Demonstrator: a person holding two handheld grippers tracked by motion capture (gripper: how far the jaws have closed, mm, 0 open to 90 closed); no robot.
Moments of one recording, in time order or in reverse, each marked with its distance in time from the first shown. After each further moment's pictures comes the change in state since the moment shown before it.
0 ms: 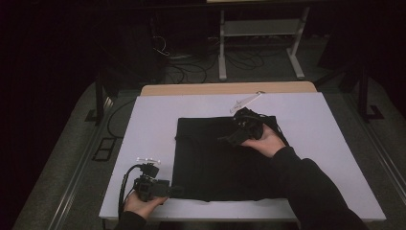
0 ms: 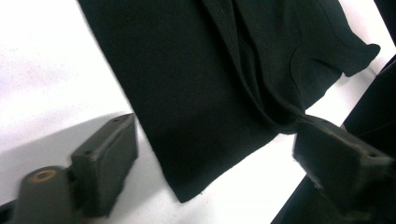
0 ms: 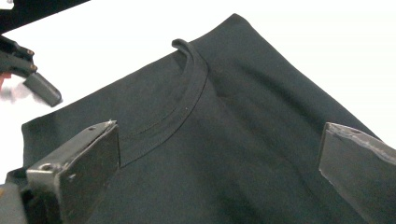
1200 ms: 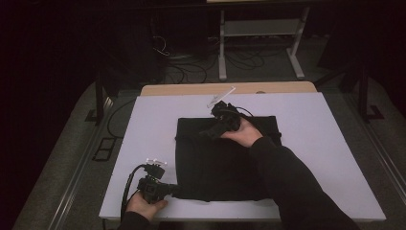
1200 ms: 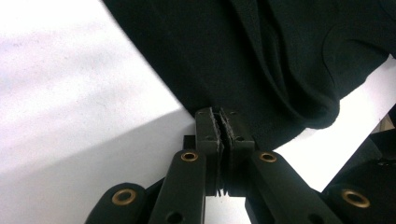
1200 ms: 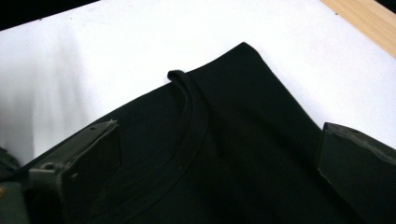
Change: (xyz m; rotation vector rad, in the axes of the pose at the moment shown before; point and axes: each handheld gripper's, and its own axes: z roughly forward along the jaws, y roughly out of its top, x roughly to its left) left arm -0.010 0.002 0.009 0.066 0.119 0.047; right arm 0.002 0.043 0.051 0.025 -0.003 -0.090
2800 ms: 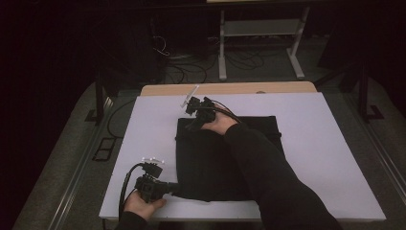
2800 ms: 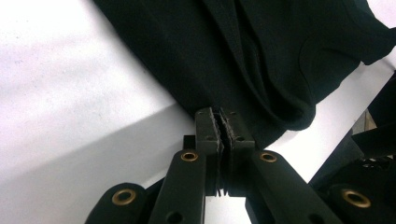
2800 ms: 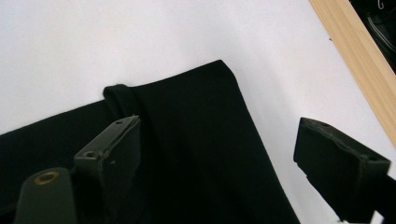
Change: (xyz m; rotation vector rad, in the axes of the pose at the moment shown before) left arm 0.001 0.001 -0.009 -0.036 -0.047 0.015; right arm -0.003 0.052 0.070 0.181 -0.147 -0.222
